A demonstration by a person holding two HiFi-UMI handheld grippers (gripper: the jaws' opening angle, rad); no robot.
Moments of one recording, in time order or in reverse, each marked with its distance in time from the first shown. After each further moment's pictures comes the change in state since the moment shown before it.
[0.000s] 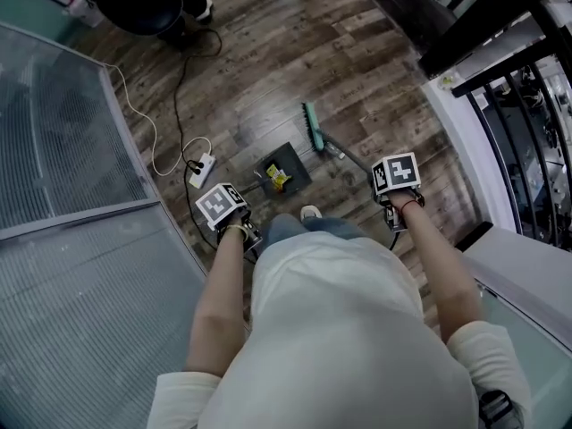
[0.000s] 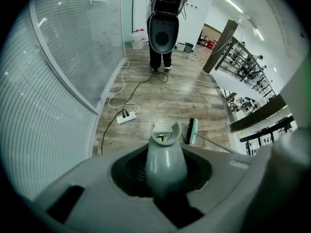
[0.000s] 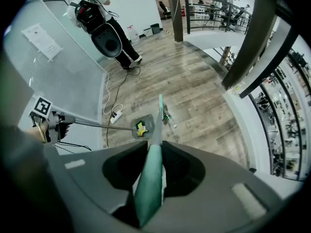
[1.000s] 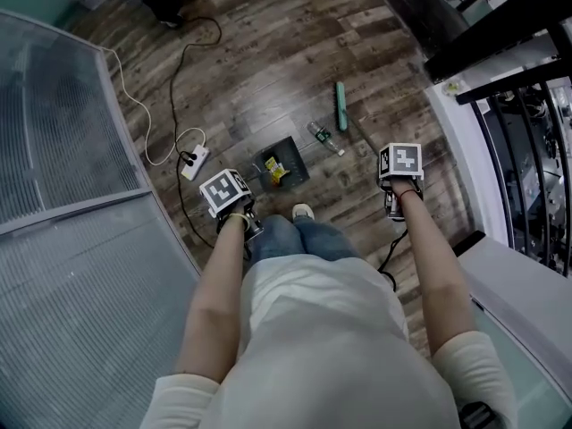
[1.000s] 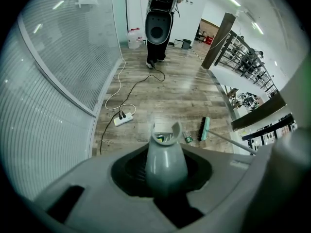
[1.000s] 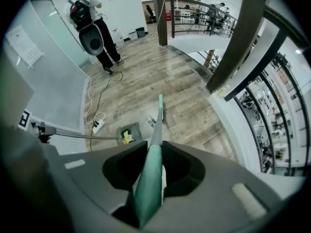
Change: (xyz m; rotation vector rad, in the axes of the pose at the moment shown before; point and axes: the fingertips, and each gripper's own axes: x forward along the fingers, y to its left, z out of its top) left arm 0.022 -0.048 0.020 0.040 0.020 0.026; right arm 0.018 -0.069 0.060 0.098 -0.044 -0.154
